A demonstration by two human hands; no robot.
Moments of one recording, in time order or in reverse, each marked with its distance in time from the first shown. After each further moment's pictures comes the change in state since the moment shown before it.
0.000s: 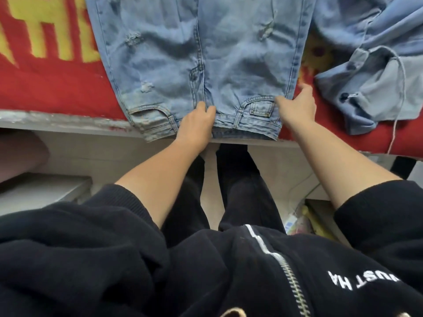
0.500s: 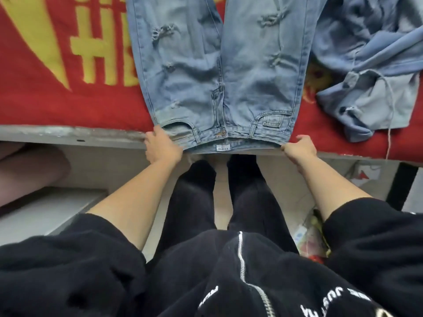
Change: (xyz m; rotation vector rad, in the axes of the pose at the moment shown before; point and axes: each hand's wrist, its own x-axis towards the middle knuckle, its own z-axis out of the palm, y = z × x) left_hand -0.075 -0.090 -0.054 -0.382 0.011 -0.818; right_hand -0.068 0.030 0.000 -0.020 -0.115 0.263
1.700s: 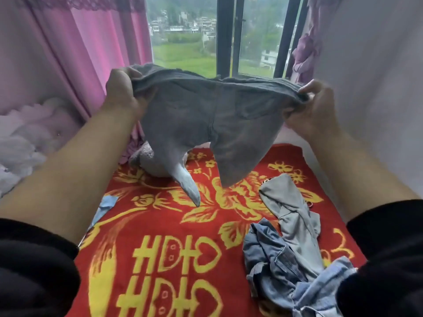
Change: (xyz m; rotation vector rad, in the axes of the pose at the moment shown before) left_hand -0.243 0.241 -0.705 -1.874 -0.104 1.118; right_hand -0.456 -0.336 -0.504 1.431 -0.561 -1.326
